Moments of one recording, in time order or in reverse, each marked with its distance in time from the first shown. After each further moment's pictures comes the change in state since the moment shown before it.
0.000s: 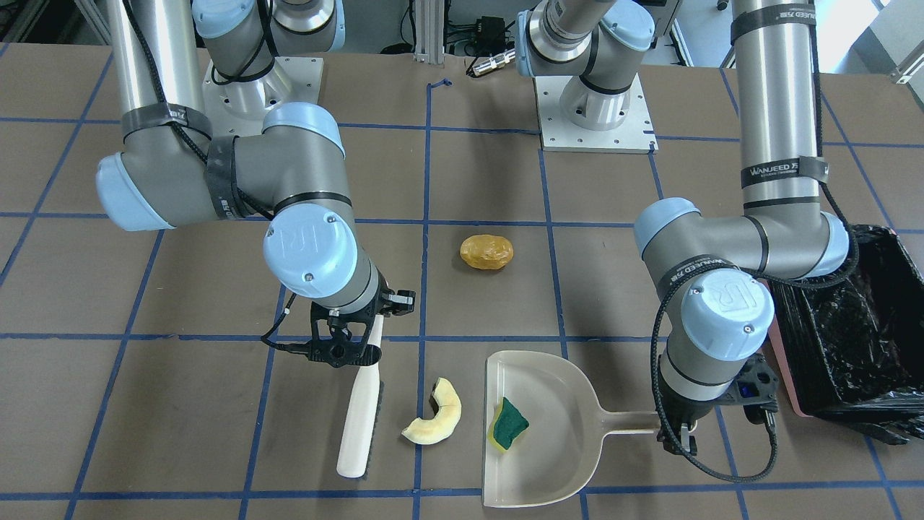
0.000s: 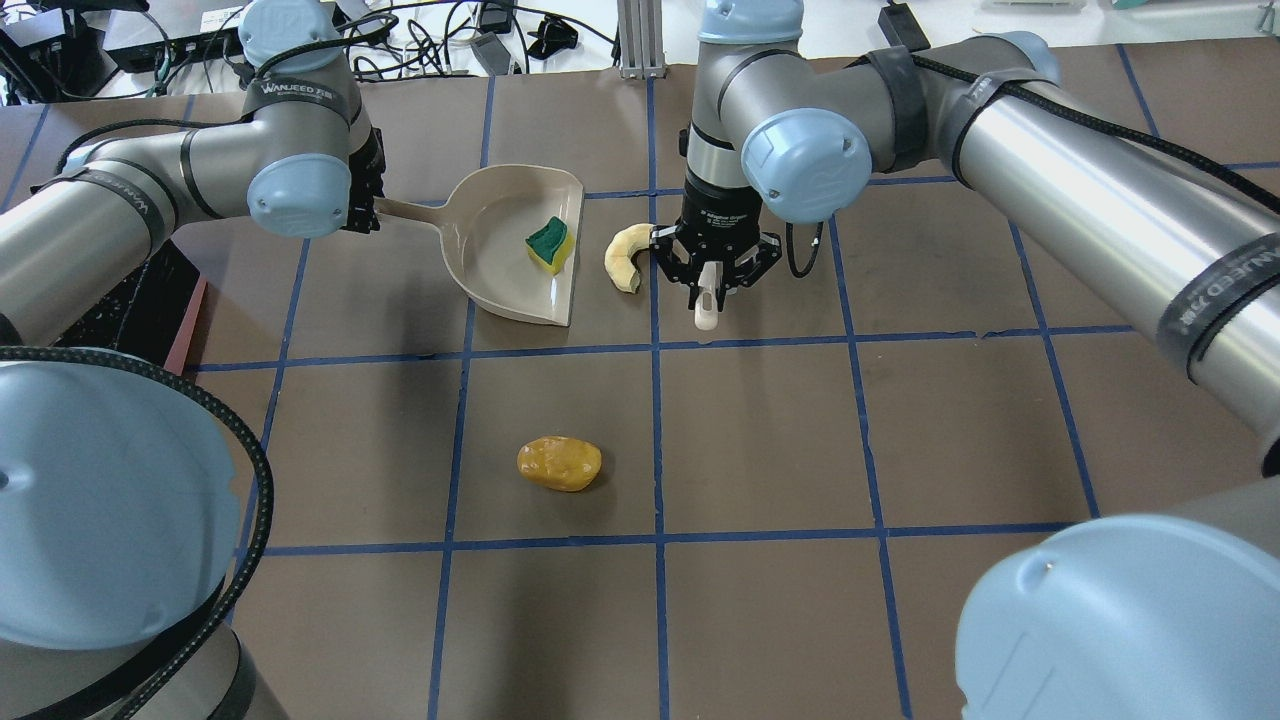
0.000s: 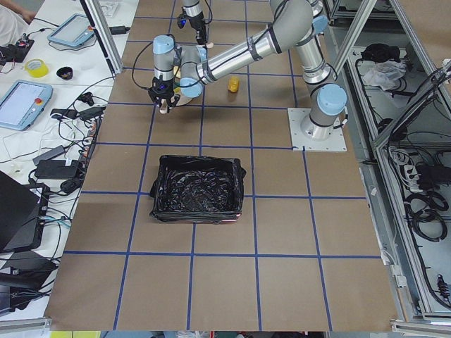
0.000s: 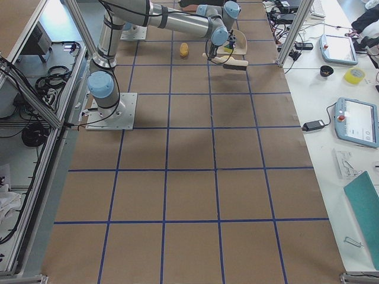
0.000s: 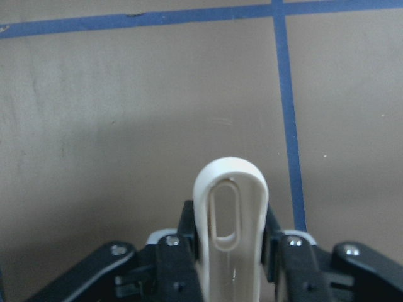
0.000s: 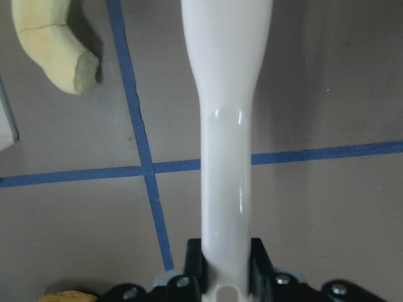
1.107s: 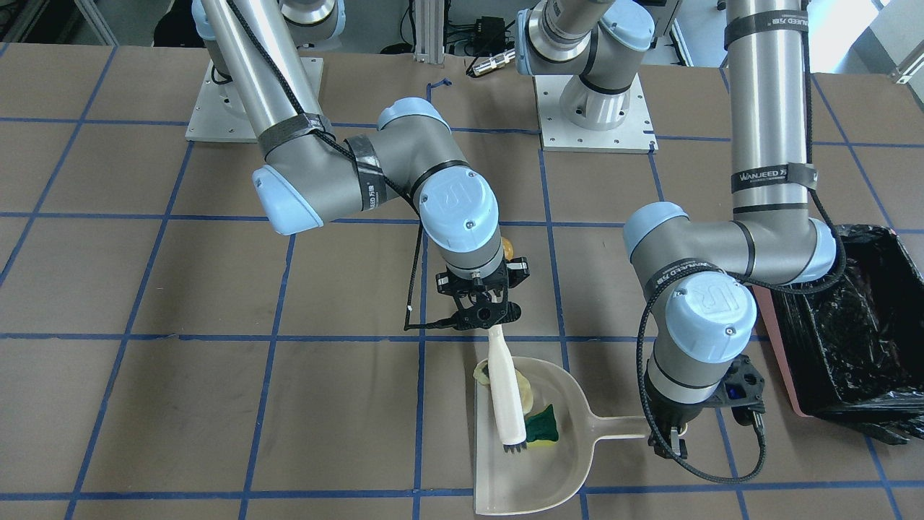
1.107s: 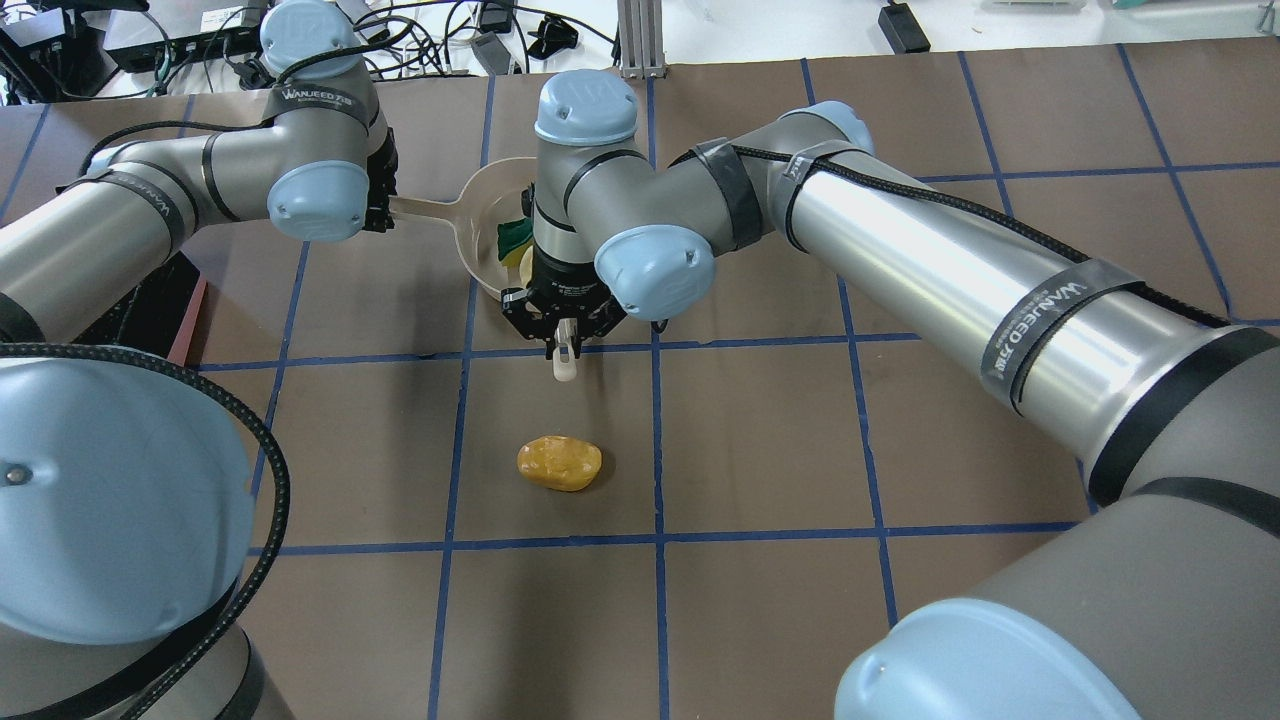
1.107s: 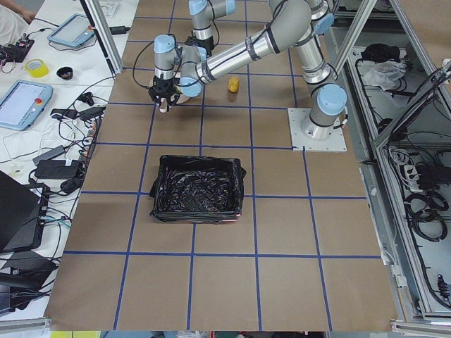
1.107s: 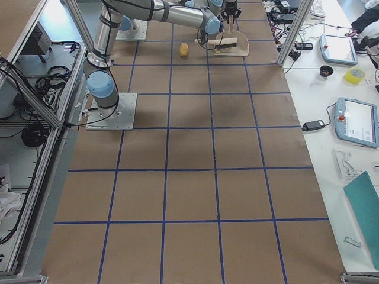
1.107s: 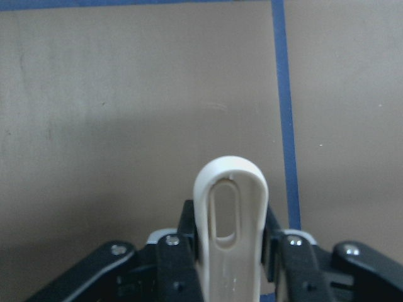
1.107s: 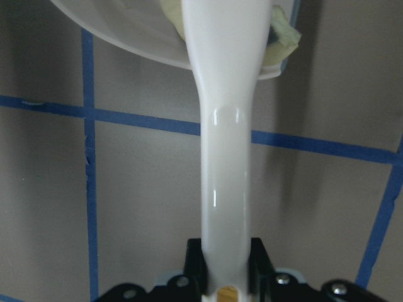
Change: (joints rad) left arm -0.013 -0.010 0.000 0.021 0.002 -0.028; right arm 0.237 0.058 -0.023 -0.221 0.099 0.000
